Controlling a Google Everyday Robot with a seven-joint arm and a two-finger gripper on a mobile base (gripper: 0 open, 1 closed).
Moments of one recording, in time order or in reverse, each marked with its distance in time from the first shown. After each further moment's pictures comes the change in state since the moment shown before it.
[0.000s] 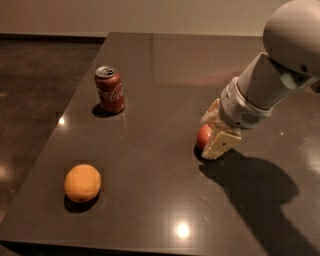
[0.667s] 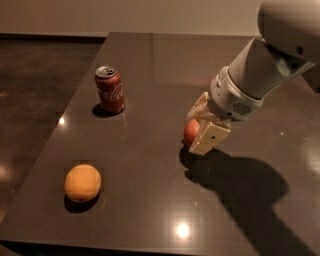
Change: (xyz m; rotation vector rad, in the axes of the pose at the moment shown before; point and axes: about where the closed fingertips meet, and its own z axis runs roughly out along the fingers) arm -0.042 0.008 -0.012 -0.051 -0.076 -0.051
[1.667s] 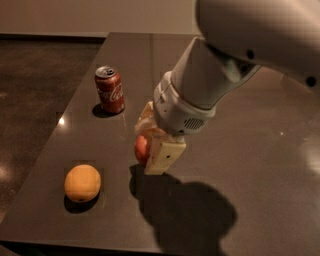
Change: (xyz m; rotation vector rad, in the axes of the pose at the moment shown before) arm -0.103 0.062 0.017 -0.047 -0.038 -0.285
